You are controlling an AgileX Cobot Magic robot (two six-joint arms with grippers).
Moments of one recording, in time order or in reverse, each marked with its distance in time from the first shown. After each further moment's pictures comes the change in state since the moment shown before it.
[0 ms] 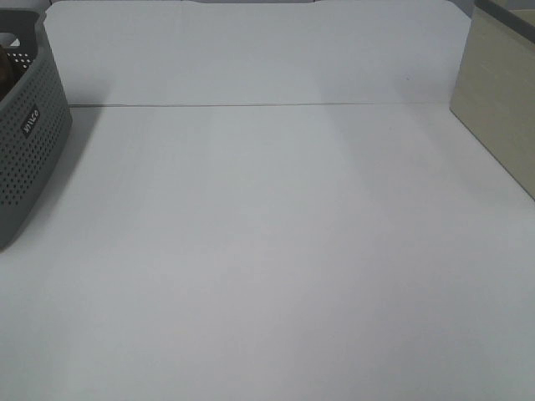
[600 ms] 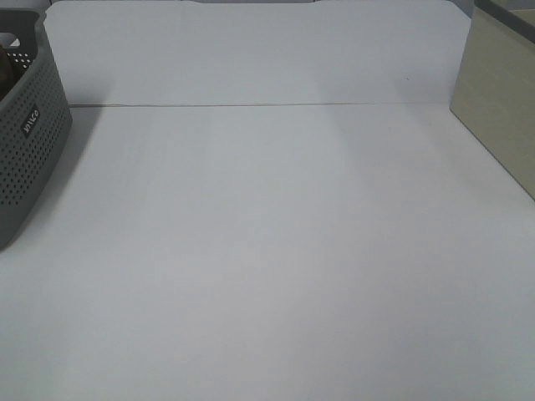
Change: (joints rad) left arm 0.000 0.000 0.000 0.007 0.000 0.000; right arm 0.000 0.000 0.000 0.000 0.000 0.000
